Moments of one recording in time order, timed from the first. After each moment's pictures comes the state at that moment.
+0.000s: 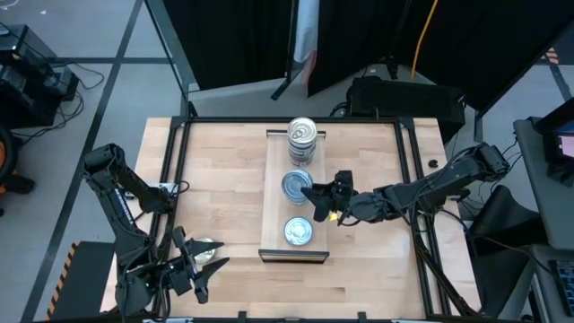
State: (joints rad) left arm -1.10 1.42 1.05 0.12 -1.45 0.29; right arm 0.34 1.37 0.90 0.21 0.76 0.96
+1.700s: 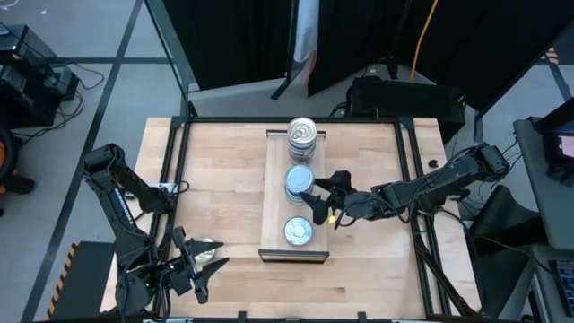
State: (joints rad) left arm -1.10 1.42 1.05 0.12 -1.45 0.29; right arm 0.31 1.37 0.90 0.09 0.73 0.76
